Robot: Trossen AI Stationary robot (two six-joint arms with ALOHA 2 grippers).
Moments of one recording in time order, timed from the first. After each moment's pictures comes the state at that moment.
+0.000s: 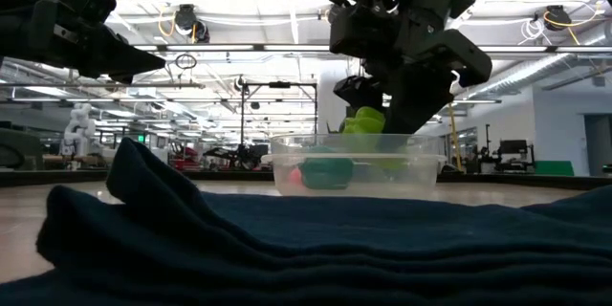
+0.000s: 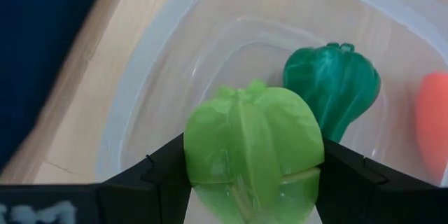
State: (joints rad) left arm 0.09 0.31 0.06 0.12 0.03 0.10; right arm 0.10 1.78 1.12 -0.45 -0.14 -0.26
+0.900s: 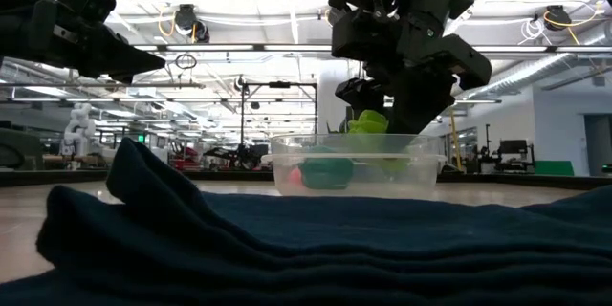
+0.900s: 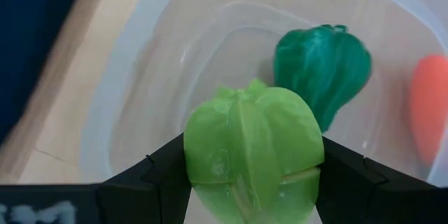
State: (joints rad) left arm 0.09 0.31 0.06 0.12 0.03 0.11; right arm 0.08 1.78 1.12 -0.48 -0.13 -0.28
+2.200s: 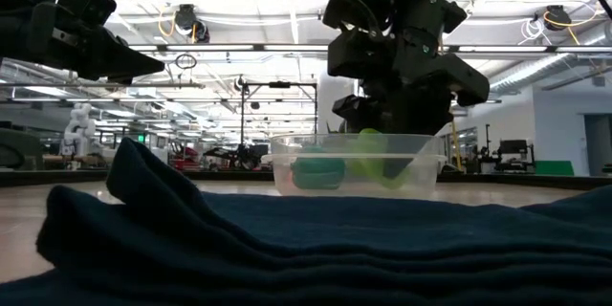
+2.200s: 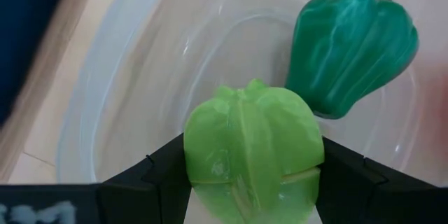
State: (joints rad) left arm 0.09 0.31 0.06 0.11 0.03 0.11; right arm 0.07 1.83 1.12 -0.46 -0.17 -0.28
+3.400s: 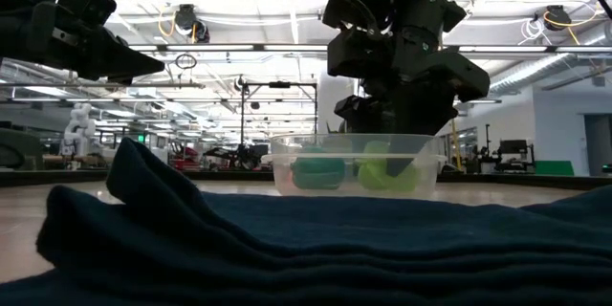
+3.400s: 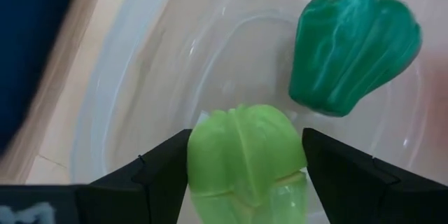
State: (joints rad) left arm 0.09 0.31 0.06 0.11 0.03 0.11; right arm 0.07 1.83 1.13 -0.47 -0.18 -0.25
